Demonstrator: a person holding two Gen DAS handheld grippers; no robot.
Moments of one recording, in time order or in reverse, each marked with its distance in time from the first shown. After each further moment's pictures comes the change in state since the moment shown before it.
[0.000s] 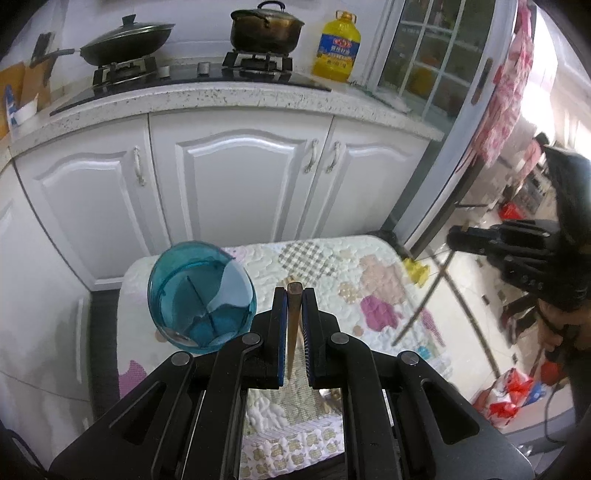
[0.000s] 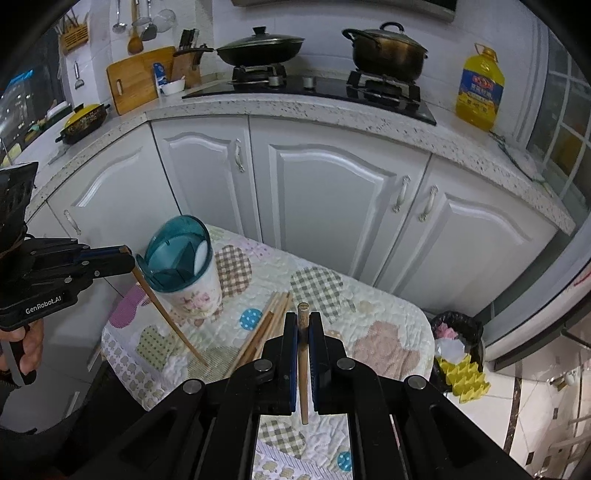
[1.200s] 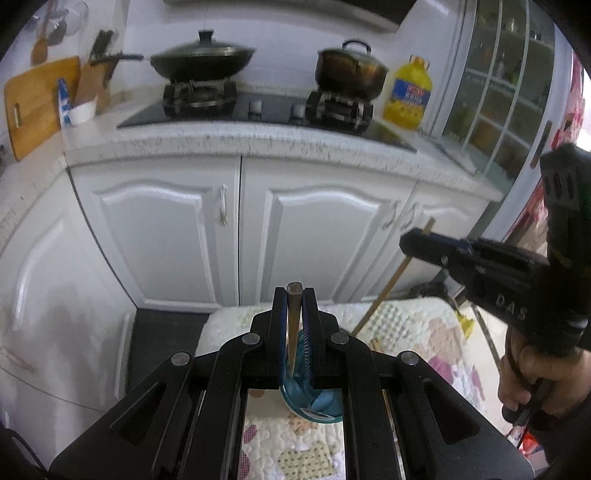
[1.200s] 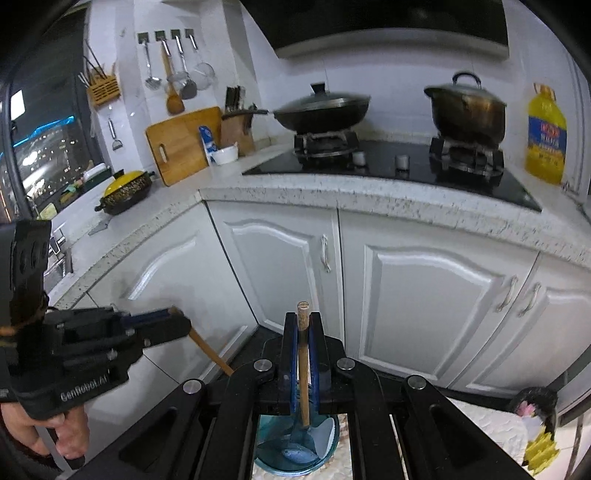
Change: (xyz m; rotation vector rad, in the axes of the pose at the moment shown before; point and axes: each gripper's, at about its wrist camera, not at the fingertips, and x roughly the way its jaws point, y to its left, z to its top) left arm -0.018 0.118 0.059 -0.103 -0.088 0.179; right arm 0.067 0.109 0.147 0.047 -0.230 0.223
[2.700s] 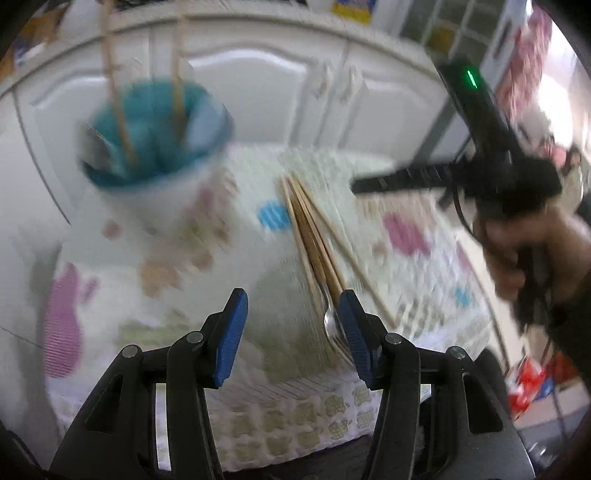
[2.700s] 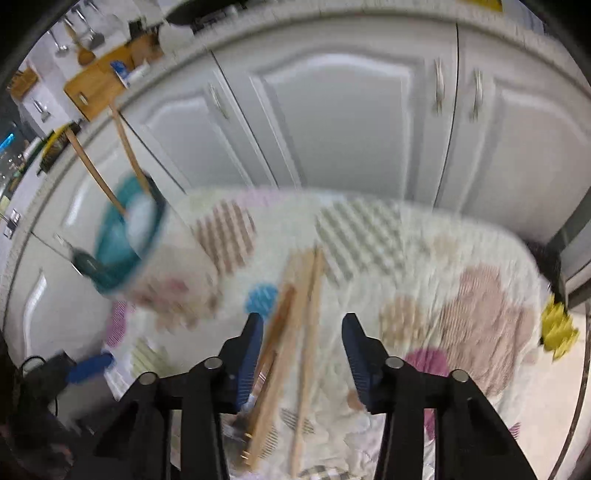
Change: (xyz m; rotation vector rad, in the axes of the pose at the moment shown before) left arm 0.087 -0.135 -0.225 0.077 0.207 -0.098; right arm 0.026 -0.151 -0.207 0.218 0.387 -0.060
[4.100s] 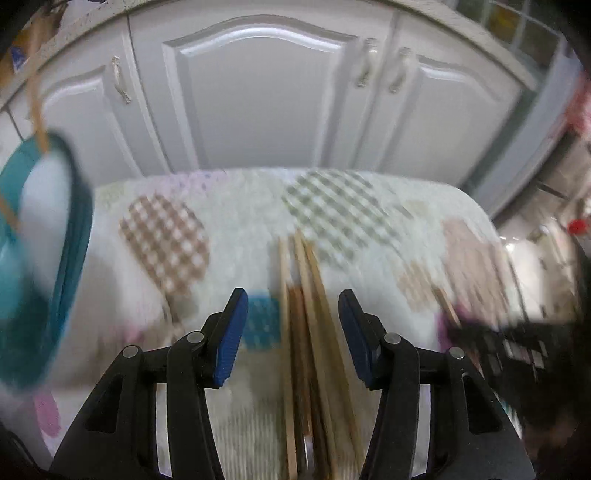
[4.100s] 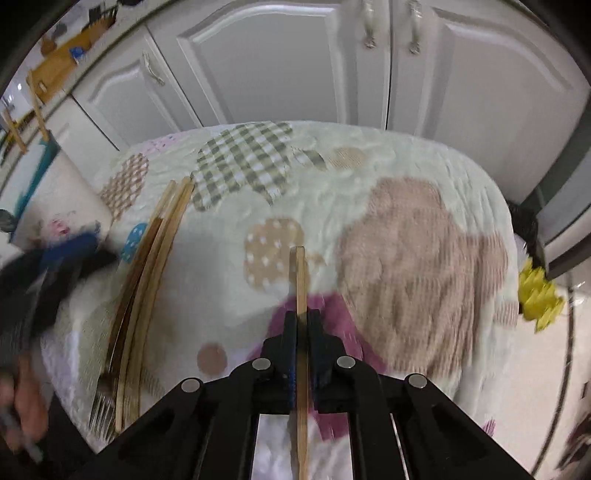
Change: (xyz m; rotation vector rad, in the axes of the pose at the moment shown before) left arm 0.107 -0.022 0.117 -0.089 0.072 0.237; right arm 0.039 -0.086 -0.044 0.043 0.063 -0.096
